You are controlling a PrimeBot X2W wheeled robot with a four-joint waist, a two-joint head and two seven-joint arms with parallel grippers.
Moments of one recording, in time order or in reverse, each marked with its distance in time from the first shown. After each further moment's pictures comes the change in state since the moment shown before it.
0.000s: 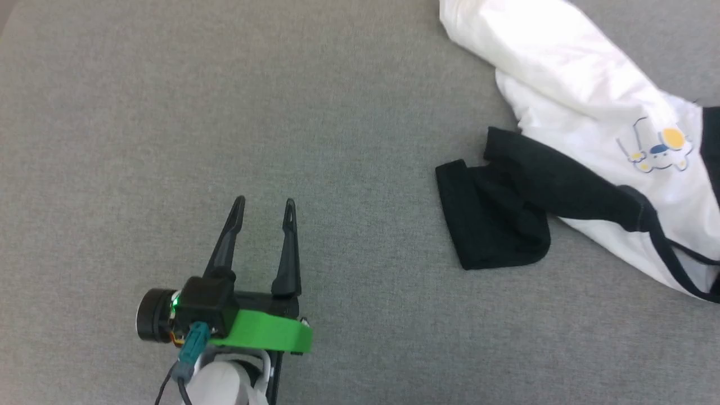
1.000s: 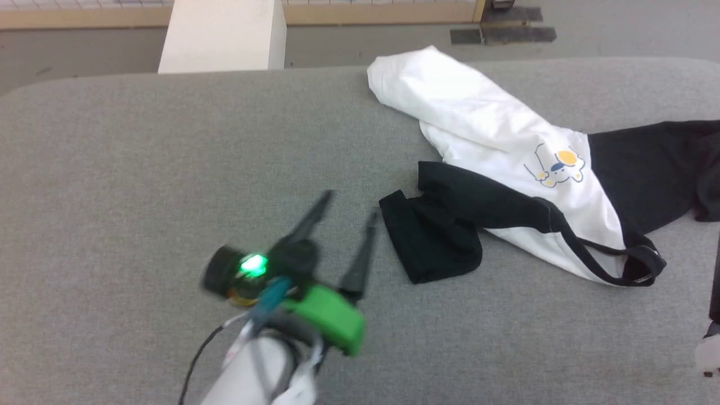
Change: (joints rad) left arm -0.112 0.026 -0.167 0.006 0.009 -0.120 0.226; right arm 0.608 0.499 -0.052 -0.569 0.183 0.000 -0.154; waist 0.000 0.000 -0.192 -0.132
